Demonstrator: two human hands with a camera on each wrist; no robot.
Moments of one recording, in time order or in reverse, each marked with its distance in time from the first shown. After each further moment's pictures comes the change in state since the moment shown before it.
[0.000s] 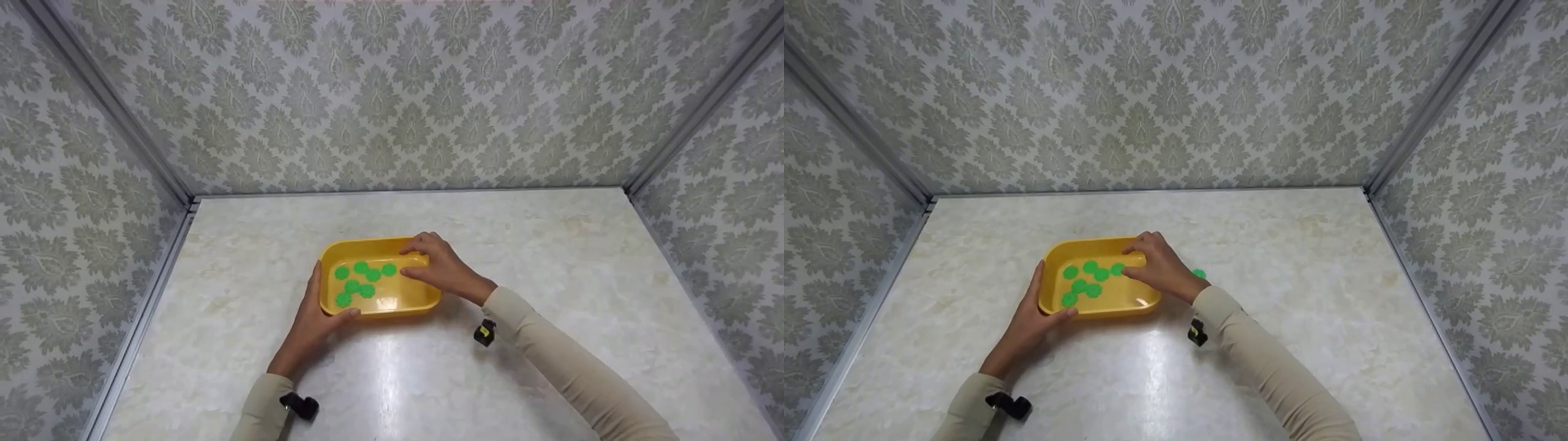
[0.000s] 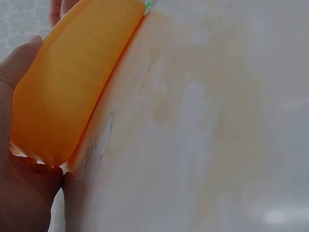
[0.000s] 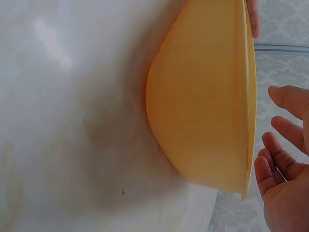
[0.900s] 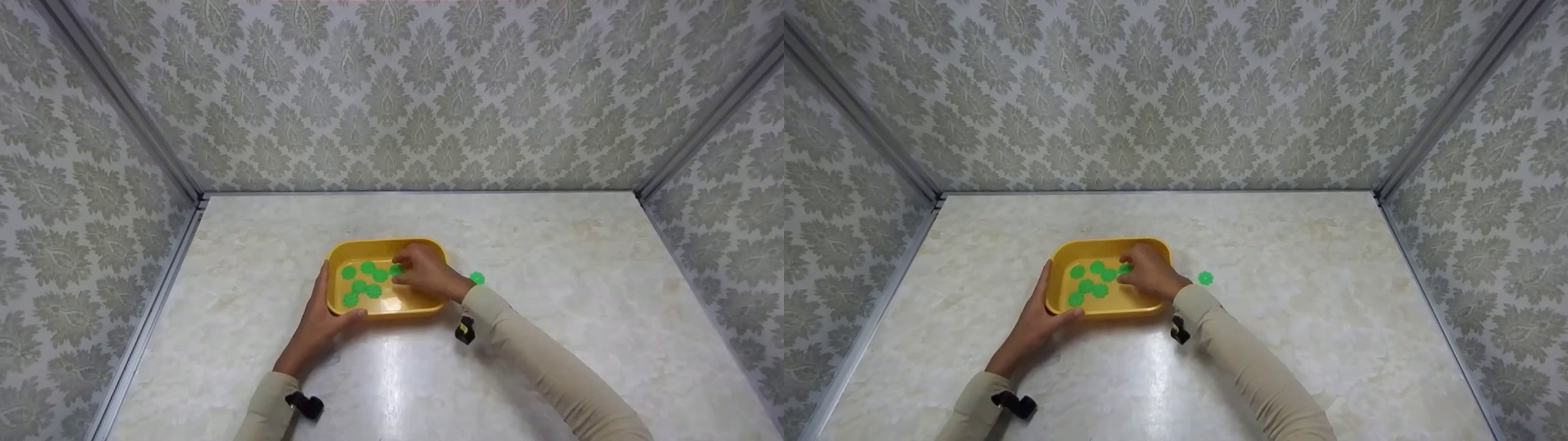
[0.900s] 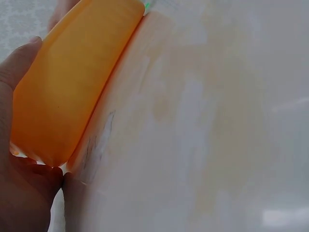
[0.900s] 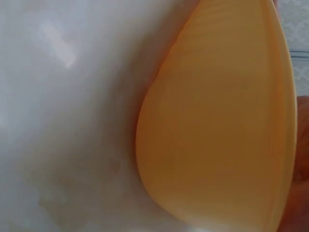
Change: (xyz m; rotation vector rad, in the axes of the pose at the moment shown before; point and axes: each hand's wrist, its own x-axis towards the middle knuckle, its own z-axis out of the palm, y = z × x) left_hand -0.001 -0.001 0.000 -0.037 -0.005 0.013; right_hand 0.031 0.000 0.034 -0.116 -0.139 0.197
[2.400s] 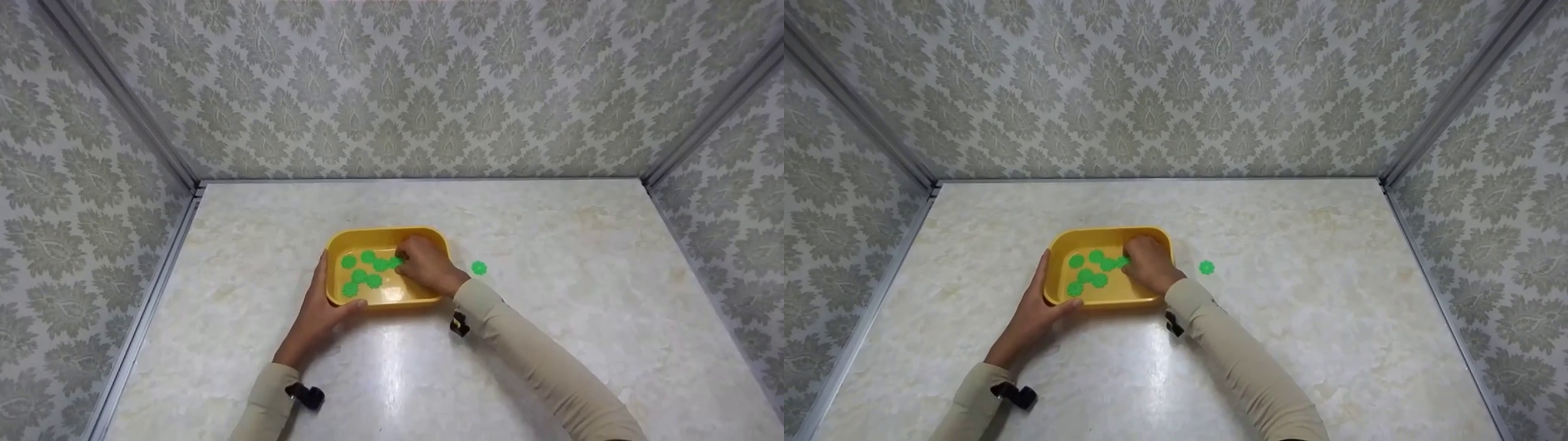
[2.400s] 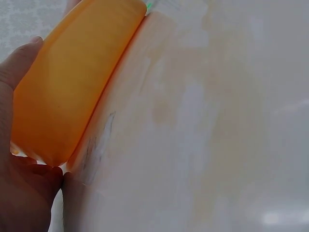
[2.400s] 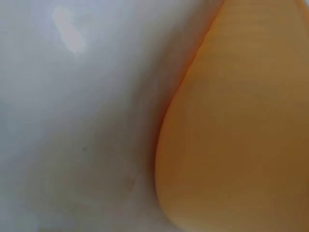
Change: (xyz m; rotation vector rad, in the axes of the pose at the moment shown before) left_hand -0.003 0.000 0.000 0.023 0.001 -0.011; right_hand 0.007 0.007 0.015 -0.155 0.062 -0.019
